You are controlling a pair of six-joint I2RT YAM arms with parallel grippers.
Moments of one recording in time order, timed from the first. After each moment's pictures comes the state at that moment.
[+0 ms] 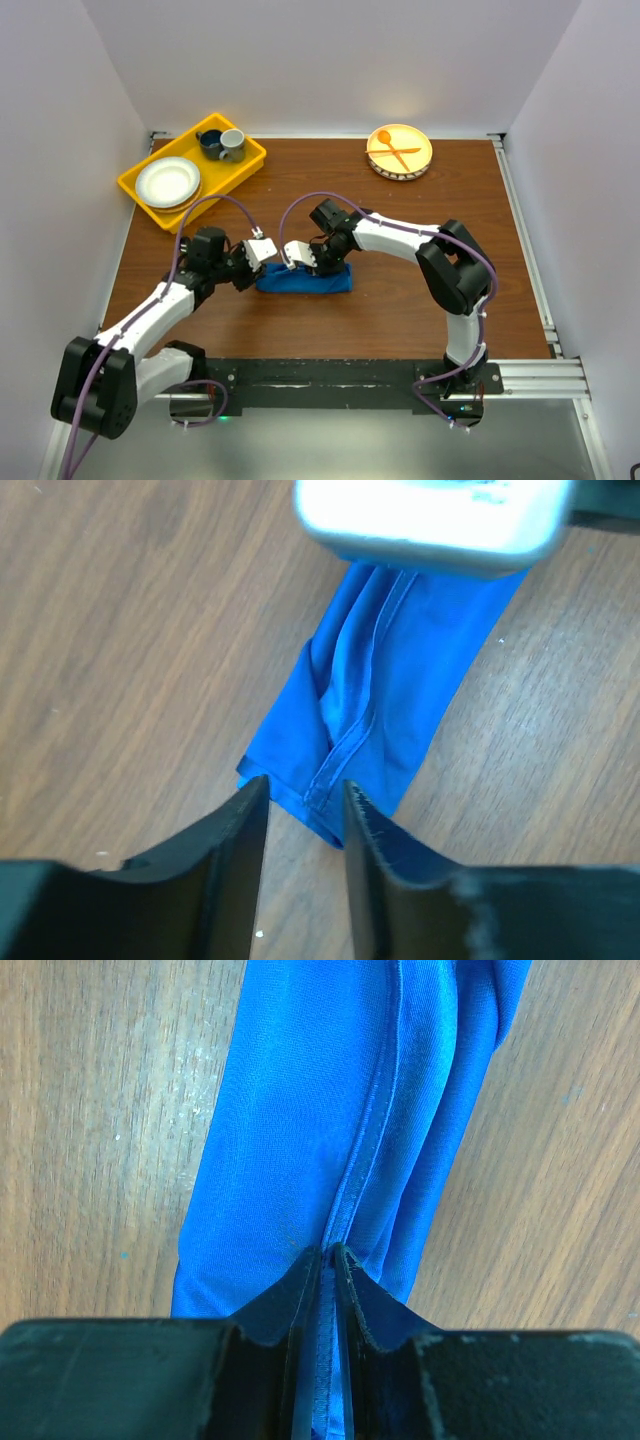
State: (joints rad) left arm -0.29 1.05 0.48 -0.16 0.51 0.61; right arm 0.77 1.96 1.33 -0.63 -0.41 -1.01
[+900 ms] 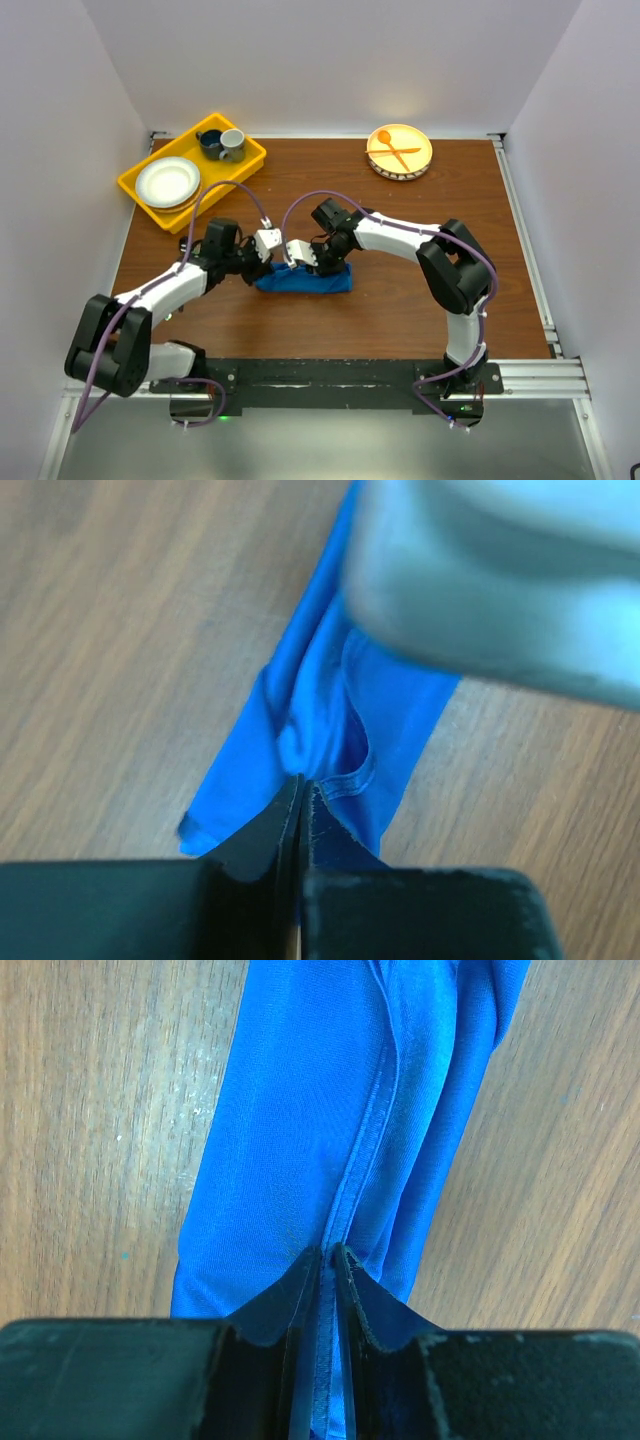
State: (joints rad) left arm -0.32 1.31 0.57 -0.11 0.56 0.53; right arm 0.76 1.96 1.32 -0.62 -0.43 -1.01
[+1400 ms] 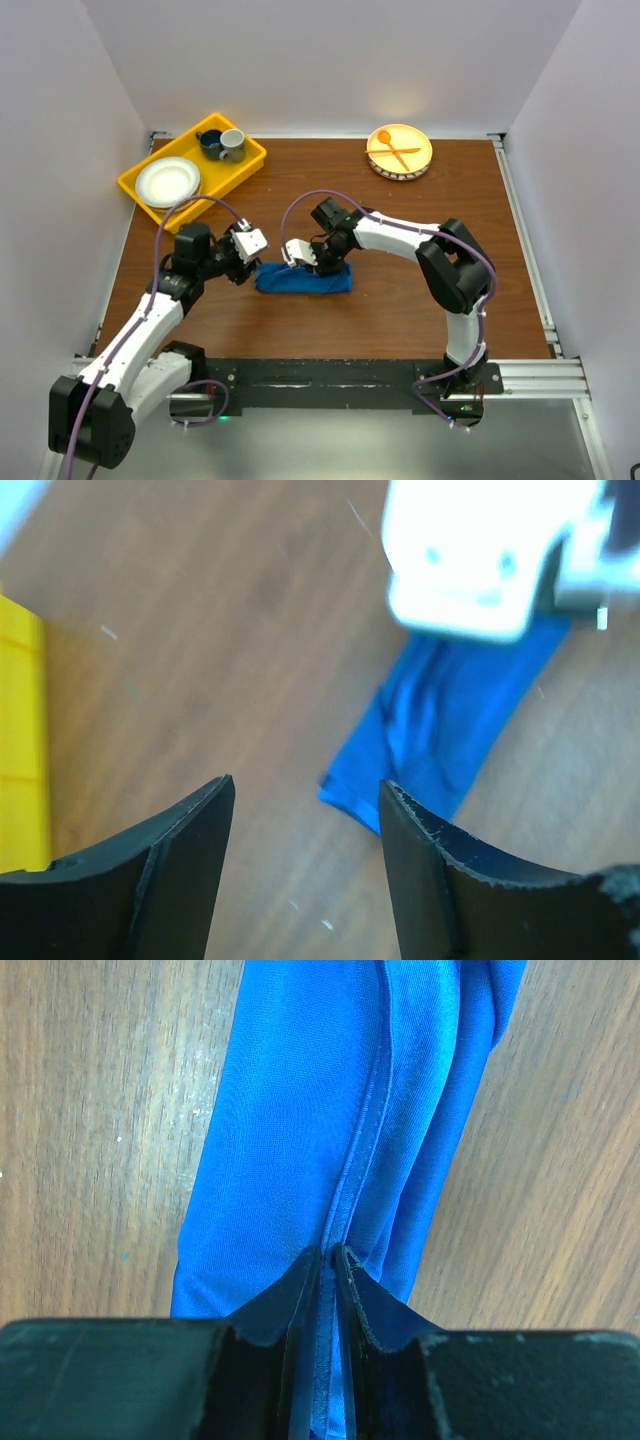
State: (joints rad) left arm -0.24 0.89 0.54 -0.18 0.50 0.60; right arm 0.76 1.97 1.33 -0.63 -0.44 -1.00
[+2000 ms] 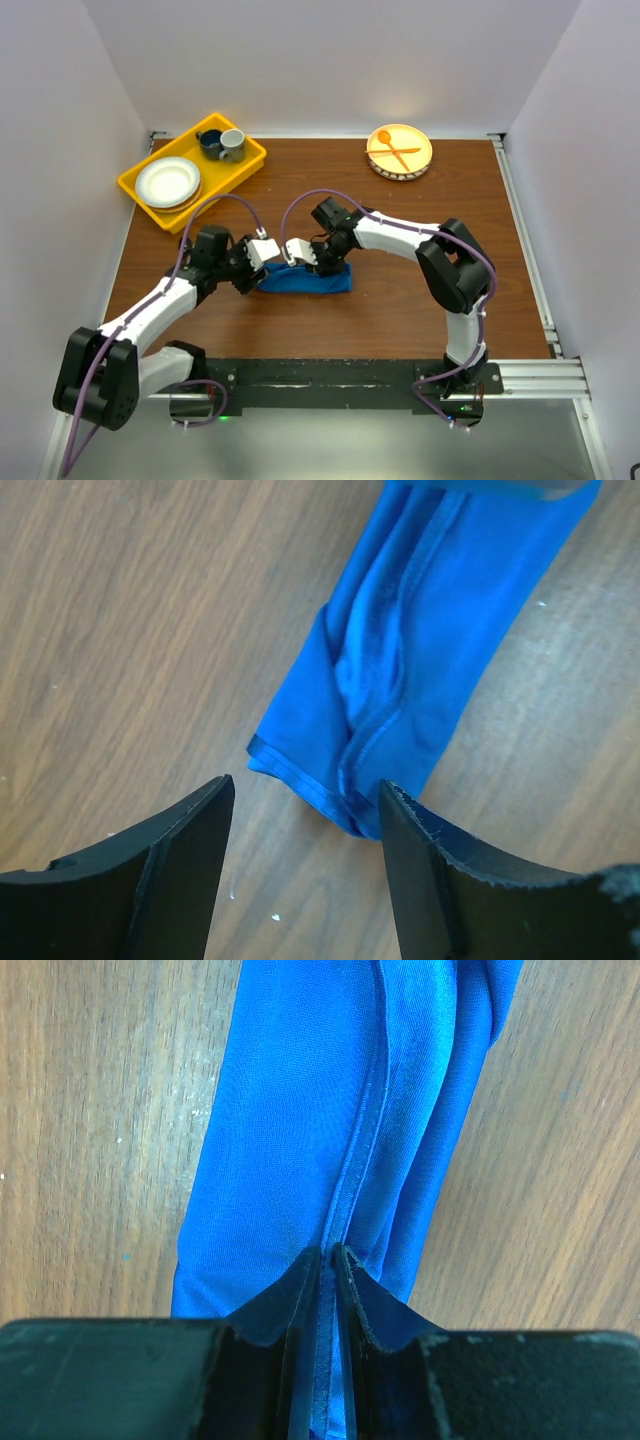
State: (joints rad) left arm -0.30 1.11 0.51 -0.20 0.44 0.67; right arm 0.76 1.97 1.33 -0.63 -0.44 -0.99
